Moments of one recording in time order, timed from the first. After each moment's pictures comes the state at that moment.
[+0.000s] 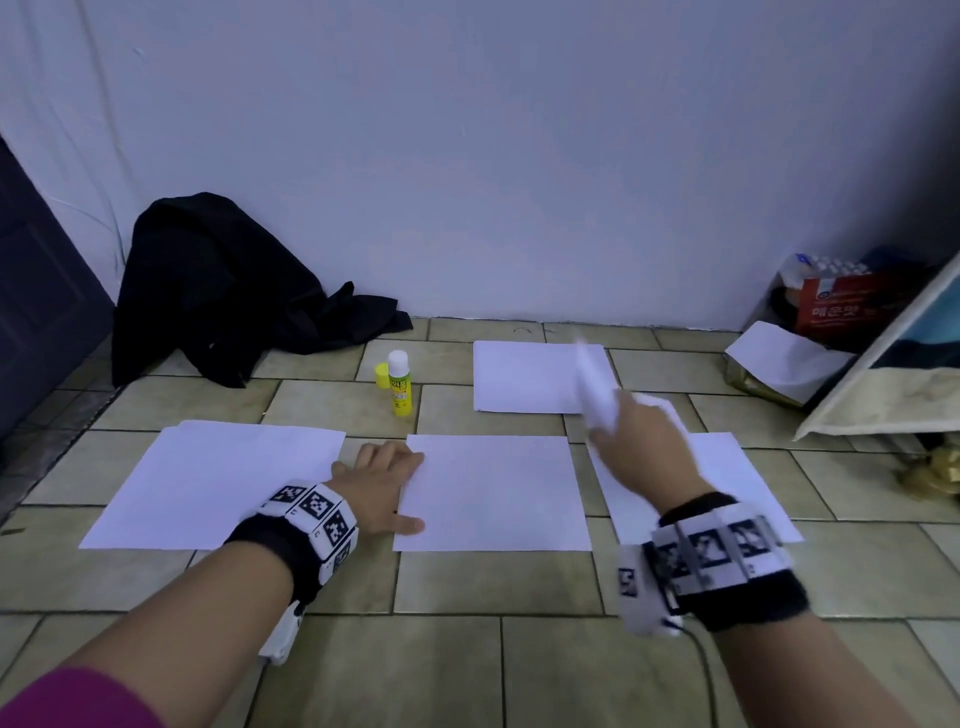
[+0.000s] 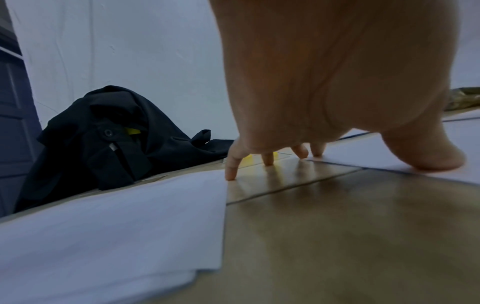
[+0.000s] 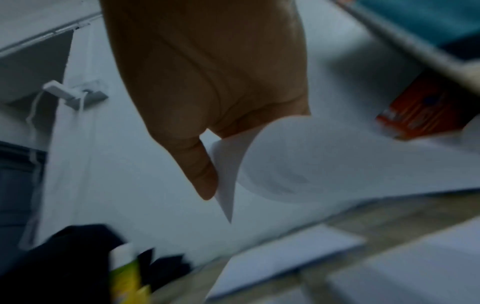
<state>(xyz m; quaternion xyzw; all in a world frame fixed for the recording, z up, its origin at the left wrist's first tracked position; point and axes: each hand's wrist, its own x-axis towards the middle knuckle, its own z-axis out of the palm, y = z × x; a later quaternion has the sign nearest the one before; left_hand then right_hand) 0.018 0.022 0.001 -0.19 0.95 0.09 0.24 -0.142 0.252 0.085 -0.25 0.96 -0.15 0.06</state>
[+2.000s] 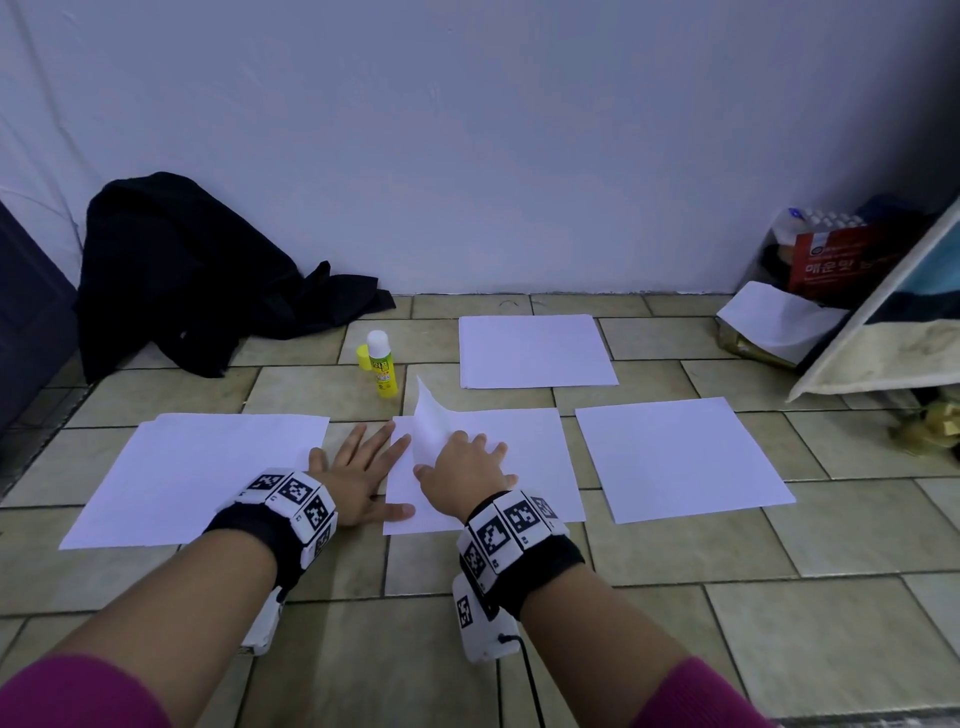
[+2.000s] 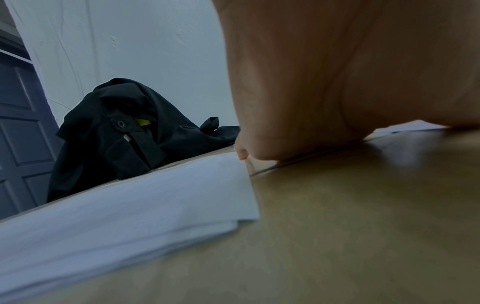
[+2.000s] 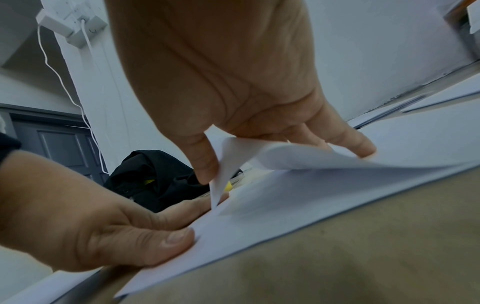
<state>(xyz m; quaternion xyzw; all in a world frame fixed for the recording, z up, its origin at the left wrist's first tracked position) 0.025 0.014 -0.022 -0.19 0.95 0.06 0.26 -0.058 0.143 0.017 -0.22 0.92 -0.14 0.30</state>
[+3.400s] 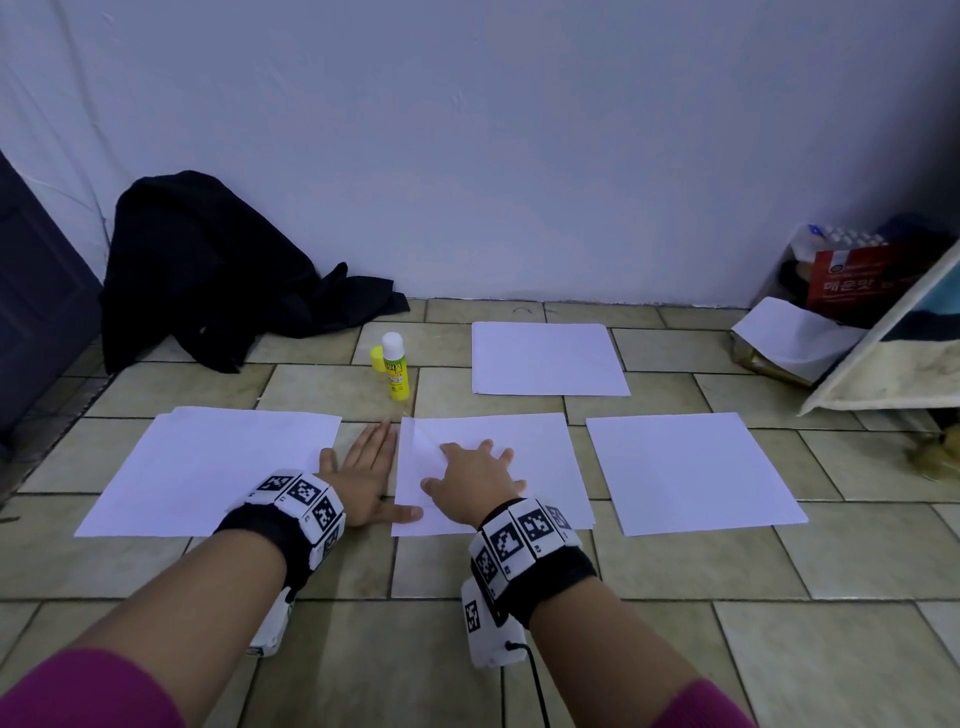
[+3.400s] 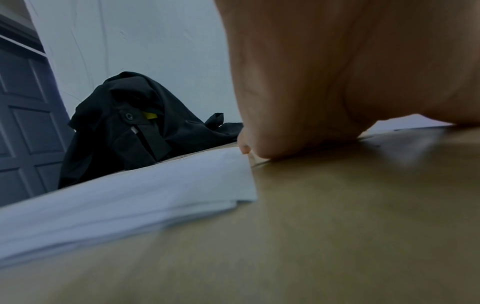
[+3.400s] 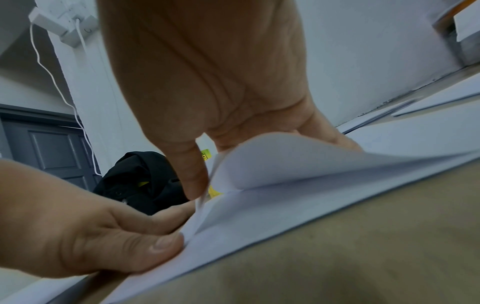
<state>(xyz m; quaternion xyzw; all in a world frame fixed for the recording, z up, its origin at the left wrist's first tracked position) 0.023 0.015 -0.022 -0.24 0.93 0.09 0.26 -0.061 0.148 0.016 -0.29 0.90 -0.09 0.31</state>
